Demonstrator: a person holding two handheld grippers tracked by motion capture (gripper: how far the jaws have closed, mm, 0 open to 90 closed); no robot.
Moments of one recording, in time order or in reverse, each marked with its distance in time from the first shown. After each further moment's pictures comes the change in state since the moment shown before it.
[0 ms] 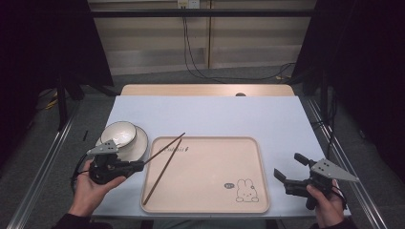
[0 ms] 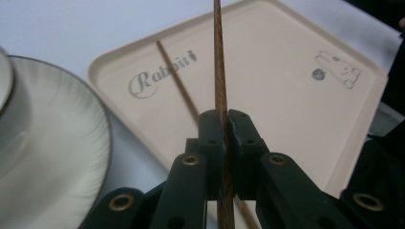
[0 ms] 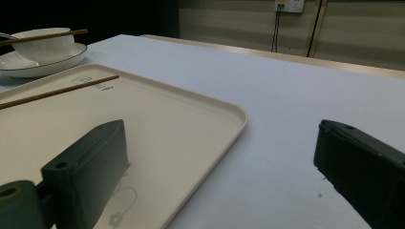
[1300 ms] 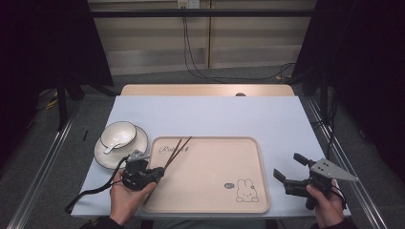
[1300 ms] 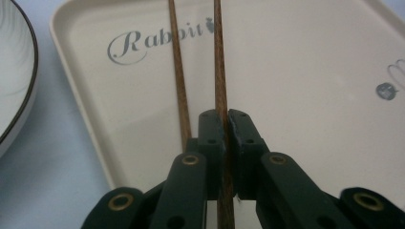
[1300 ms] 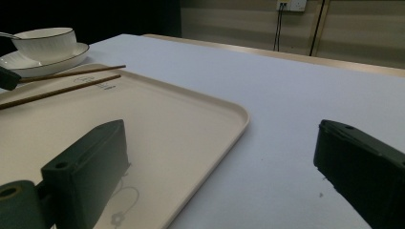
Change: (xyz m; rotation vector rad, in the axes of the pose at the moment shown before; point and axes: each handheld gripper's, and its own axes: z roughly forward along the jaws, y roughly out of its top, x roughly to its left) left arm -0.042 -0.010 0.069 0.079 0.235 -0.206; right arm 0.000 0.000 0.001 0.001 0.008 0.002
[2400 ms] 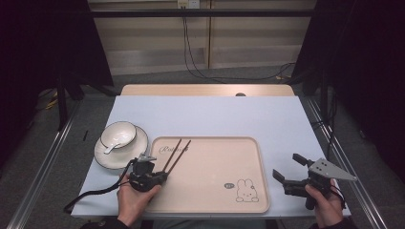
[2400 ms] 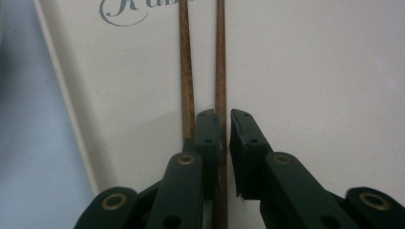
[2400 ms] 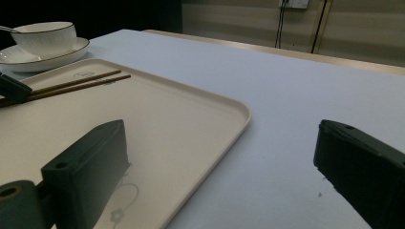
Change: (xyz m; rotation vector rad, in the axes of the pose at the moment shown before) left arm -0.004 -0.006 0.020 0.073 0.047 -0.041; right arm 0.001 -0.001 0.002 0.016 0.006 -0.010
